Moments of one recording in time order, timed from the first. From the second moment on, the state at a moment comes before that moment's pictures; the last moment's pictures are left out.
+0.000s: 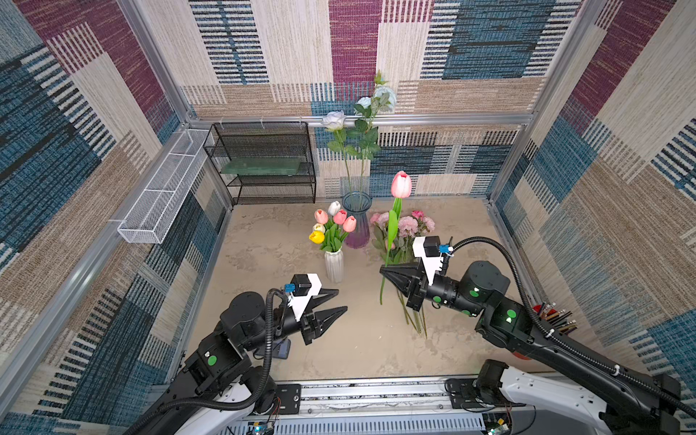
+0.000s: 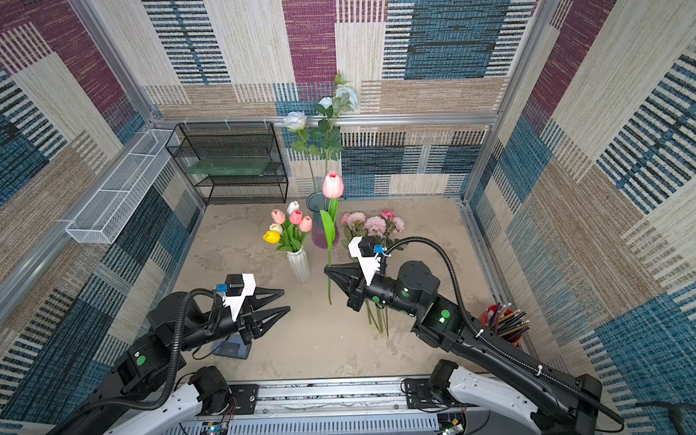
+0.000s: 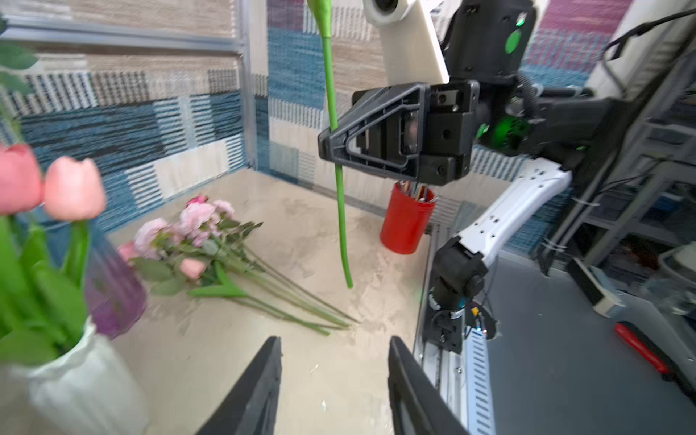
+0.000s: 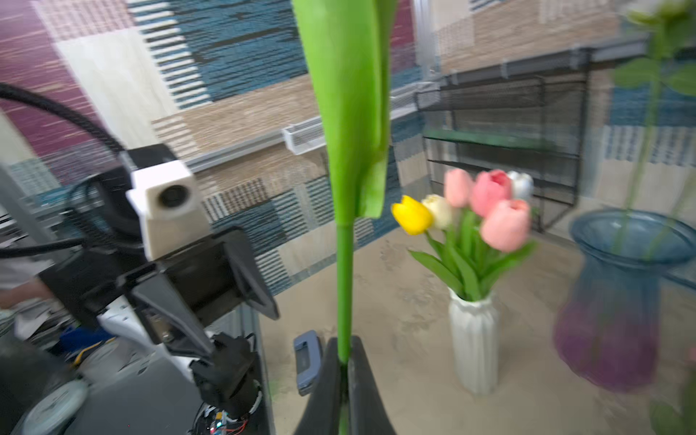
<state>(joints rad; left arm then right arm) -0.78 0.51 0.75 -0.40 0.32 -0.06 0.85 0.87 0.85 -0.03 -0.19 0.30</state>
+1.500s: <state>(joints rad) -0.78 0.40 0.64 -0.57 0.32 -0.16 0.57 1.64 0.90 -0.47 0.00 0.46</state>
